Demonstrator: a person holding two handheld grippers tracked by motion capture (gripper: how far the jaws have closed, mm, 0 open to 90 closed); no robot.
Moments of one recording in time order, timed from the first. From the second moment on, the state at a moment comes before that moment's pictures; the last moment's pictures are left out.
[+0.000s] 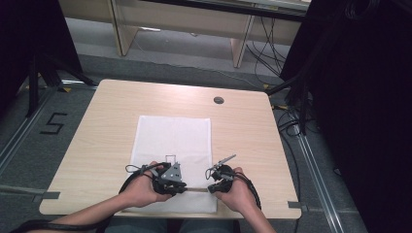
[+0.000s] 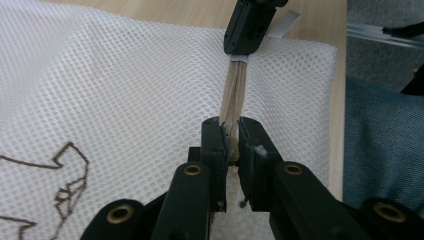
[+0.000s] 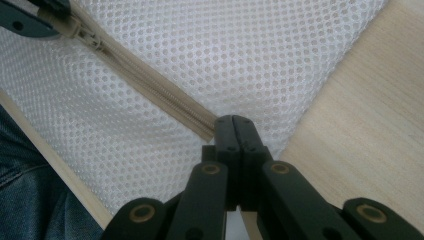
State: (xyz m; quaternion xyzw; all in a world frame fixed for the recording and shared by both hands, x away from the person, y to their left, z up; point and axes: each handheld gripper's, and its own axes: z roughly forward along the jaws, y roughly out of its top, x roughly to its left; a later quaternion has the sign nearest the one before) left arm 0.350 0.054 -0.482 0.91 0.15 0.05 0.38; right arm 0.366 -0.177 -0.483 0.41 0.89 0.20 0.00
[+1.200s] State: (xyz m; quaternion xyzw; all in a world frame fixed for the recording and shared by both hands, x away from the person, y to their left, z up) left arm 0.349 0.066 -0.478 0.91 0.15 0.05 0.38; right arm 0.367 -0.176 -0.483 0.40 0.89 0.21 0.01
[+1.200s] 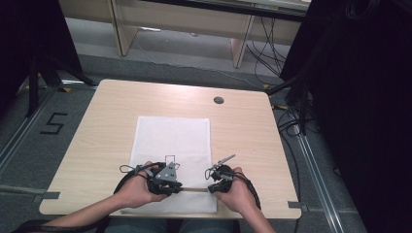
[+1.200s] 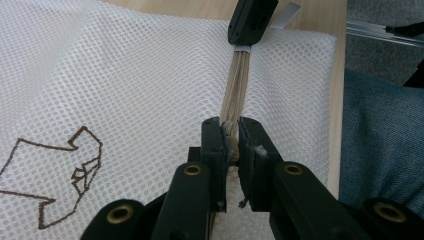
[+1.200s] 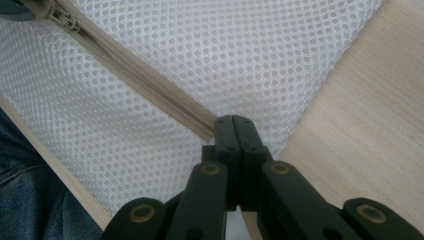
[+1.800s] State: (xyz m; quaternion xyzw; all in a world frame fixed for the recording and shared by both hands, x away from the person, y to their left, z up) left arm 0.349 0.072 -0.476 0.90 0.16 0.04 0.39; right arm 0.363 -0.173 -0.482 0.40 0.89 0.20 0.02
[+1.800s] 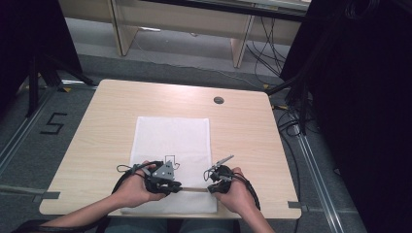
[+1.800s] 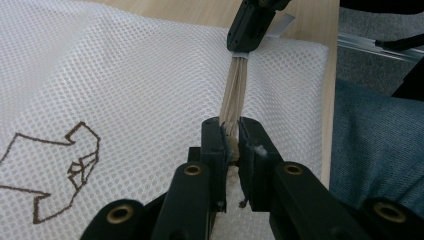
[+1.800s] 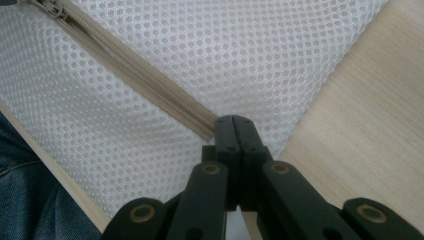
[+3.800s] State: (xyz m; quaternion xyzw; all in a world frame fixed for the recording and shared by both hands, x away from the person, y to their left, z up) left arm 0.341 0.095 -0.472 0.91 0.16 0.06 0.39; right arm 0.365 -0.176 -0.483 0.41 0.89 0.21 0.01
